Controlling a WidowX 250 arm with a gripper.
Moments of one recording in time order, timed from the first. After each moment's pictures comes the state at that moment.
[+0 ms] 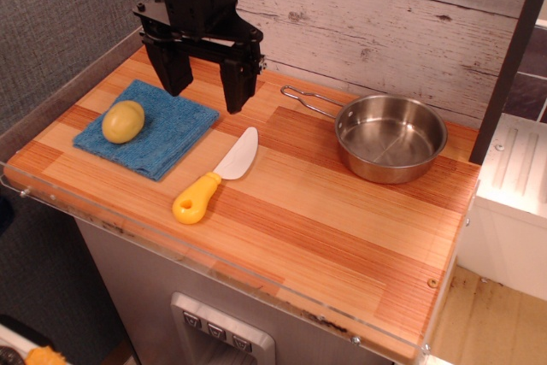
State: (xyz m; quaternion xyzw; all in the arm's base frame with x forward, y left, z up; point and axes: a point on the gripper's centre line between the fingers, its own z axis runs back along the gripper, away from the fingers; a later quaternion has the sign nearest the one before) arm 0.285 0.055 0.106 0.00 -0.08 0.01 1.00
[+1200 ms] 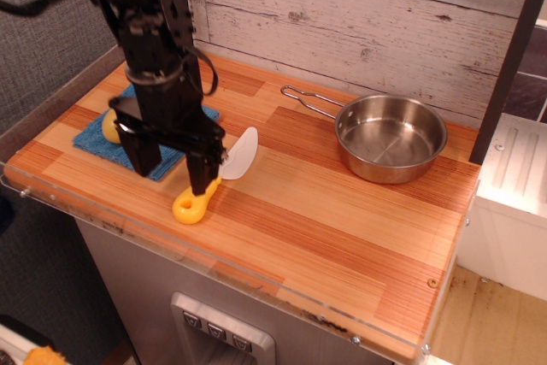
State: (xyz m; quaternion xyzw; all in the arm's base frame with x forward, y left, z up) arm 0.256 0.078 0.030 0.01 -0.03 0.03 1.00
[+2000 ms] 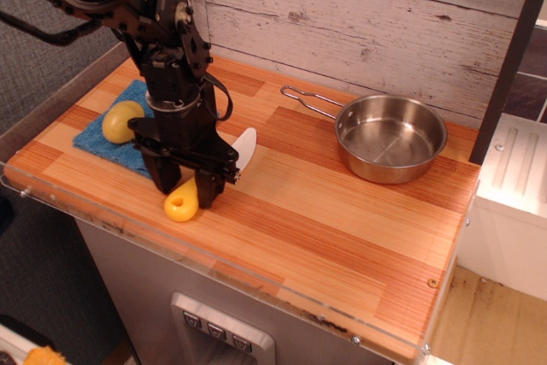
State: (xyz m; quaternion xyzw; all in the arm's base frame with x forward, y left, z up) arm 0.262 0.068 0.004 0.01 -0.04 0.01 1.00
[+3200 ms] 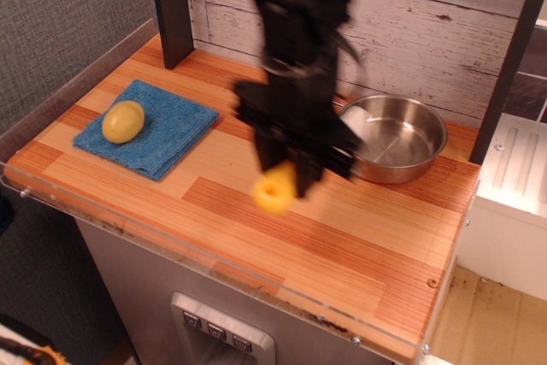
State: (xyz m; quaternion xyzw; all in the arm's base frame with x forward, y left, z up) arm 0.261 -0.053 0.069 0.00 -0.05 -0.12 0.99
